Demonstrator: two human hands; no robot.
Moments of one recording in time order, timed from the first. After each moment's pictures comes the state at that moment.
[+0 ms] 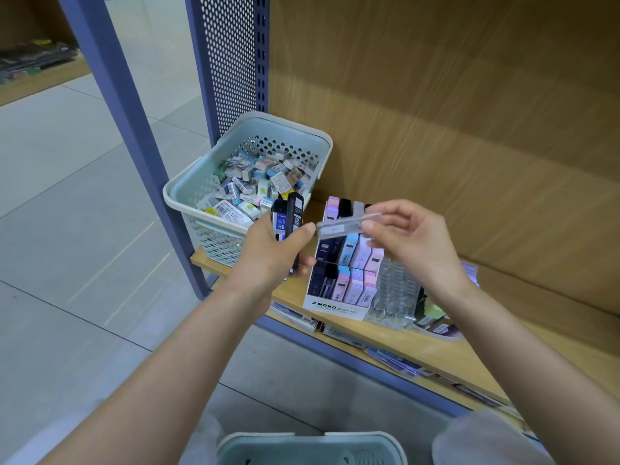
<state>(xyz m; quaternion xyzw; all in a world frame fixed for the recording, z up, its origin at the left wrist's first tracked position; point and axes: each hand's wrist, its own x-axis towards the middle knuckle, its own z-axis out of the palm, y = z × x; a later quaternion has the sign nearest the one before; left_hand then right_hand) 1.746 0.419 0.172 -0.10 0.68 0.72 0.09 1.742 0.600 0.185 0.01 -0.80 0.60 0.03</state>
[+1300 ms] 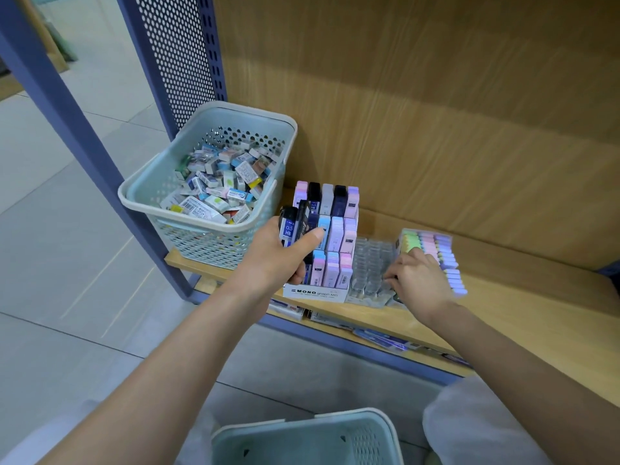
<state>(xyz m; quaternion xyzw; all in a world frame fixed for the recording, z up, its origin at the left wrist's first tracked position) 1.756 0.457 0.165 -0.04 0.73 0.66 0.16 1.756 0.702 0.064 0.06 -1.00 -0.05 -0.03</state>
